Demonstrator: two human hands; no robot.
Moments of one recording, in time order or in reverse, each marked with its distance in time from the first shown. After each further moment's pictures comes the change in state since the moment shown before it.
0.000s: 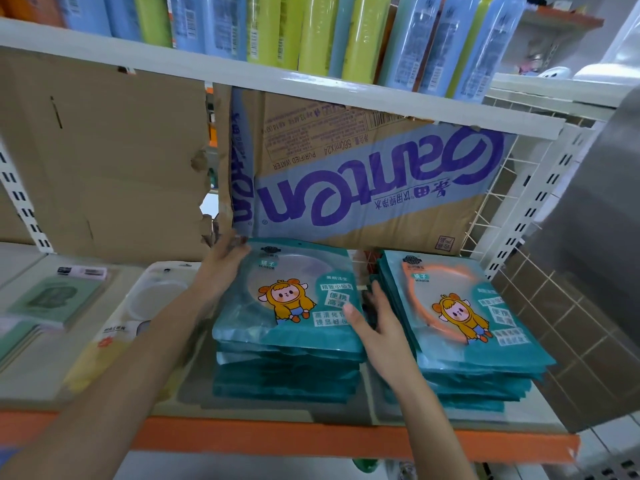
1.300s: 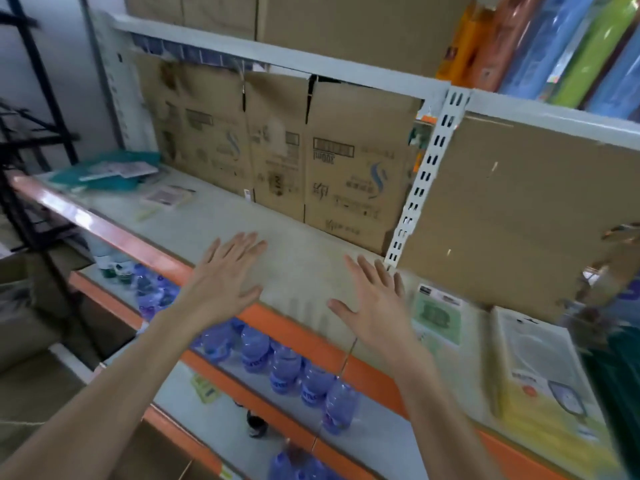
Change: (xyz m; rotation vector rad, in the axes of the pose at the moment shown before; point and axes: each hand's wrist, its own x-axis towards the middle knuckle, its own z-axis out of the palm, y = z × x) left_hand -0.170 -0.047 -0.556 1.420 0.230 0.090; right_hand -0.018 -0.218 0.509 -0.884 -0.378 -0.513
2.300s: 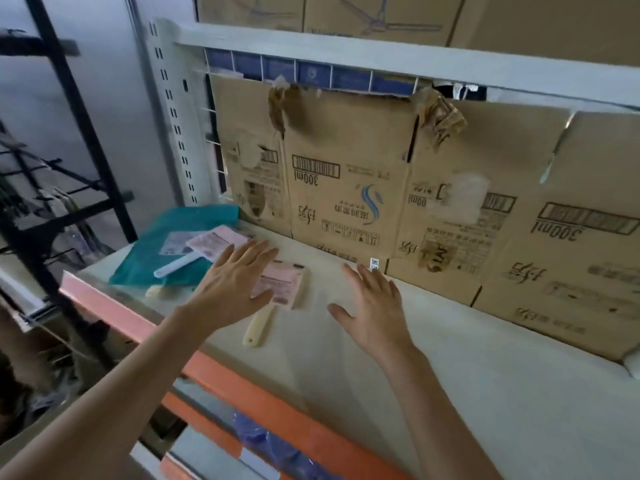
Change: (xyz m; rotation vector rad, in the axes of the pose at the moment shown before) left_hand 0.180 -0.383 0.042 -0.016 -0.042 0.106; right_hand 0.335 -0.235 0.140 0.046 -0.013 0.018
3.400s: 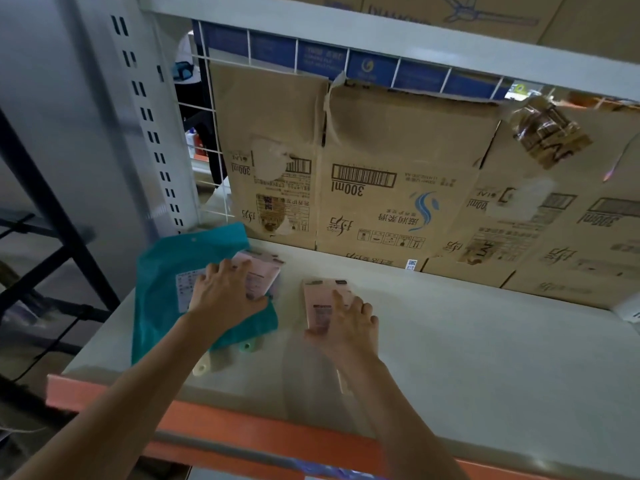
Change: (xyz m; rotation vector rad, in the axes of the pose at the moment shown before) left_hand 0.064 -0.162 0.035 -0.147 -0.302 -0.113; right_hand 0.095 -0.141 0.087 -0.044 -0.166 0.566
